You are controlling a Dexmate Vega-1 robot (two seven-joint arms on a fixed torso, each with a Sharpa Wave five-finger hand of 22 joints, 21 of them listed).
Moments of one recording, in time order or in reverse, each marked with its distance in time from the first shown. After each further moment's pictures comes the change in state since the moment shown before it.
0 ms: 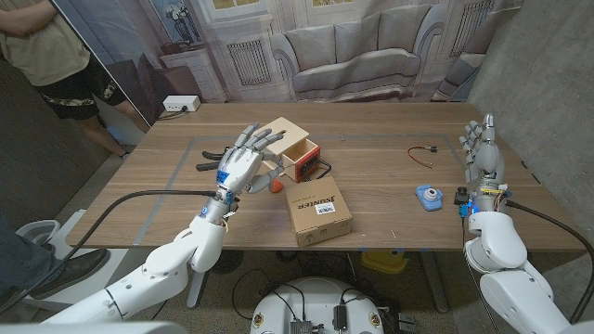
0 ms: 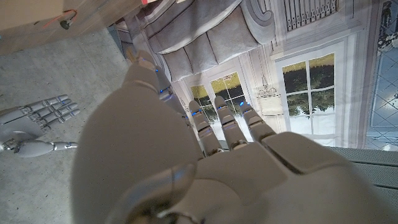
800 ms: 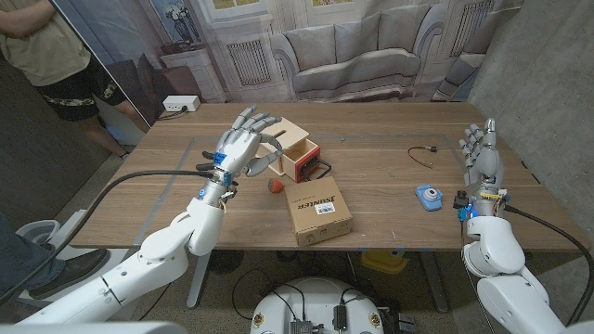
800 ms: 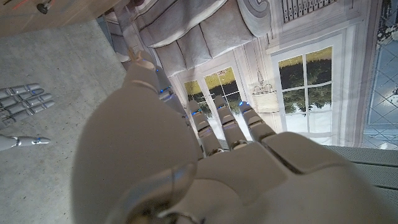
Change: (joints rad) left arm -0.010 -0.005 -0.068 -0.074 -0.042 0.011 -0.100; left_hand 0.000 0.000 0.000 0.000 0.000 0.000 0.000 0.004 -0.005 0.008 0.003 0.000 0.005 0.004 0.004 0.000 0.000 0.001 -0.001 0.000 0.000; right arm -0.006 0.011 -0.009 0.026 0.014 0.049 0.012; right_hand 0.000 0.000 0.000 0.000 0.000 0.000 0.000 0.000 0.000 0.011 0.000 0.000 0.000 0.000 0.000 0.000 0.000 0.004 0.004 0.000 0.000
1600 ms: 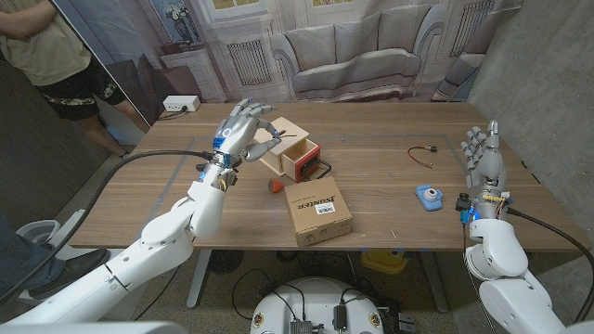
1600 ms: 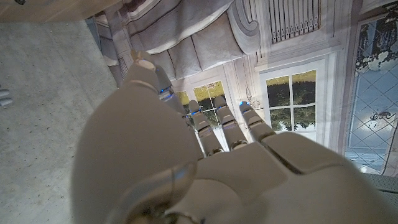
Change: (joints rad) left arm -0.045 -0.040 -0.035 -0.034 -0.100 0.033 -0.149; left_hand 0.001 0.000 0.000 0.000 0.000 0.004 0.004 0.008 0.001 0.003 -0.003 -0.004 0.000 0.000 0.000 -0.008 0.000 0.000 0.000 0.000 0.000; right arm -0.014 -0.001 0.008 0.003 0.011 0.012 0.005; right_hand -0.004 0.004 -0.004 0.004 0.000 0.000 0.000 0.000 0.000 0.000 0.000 0.000 0.000 0.000 0.000 0.000 0.000 0.000 0.000 0.000 0.000
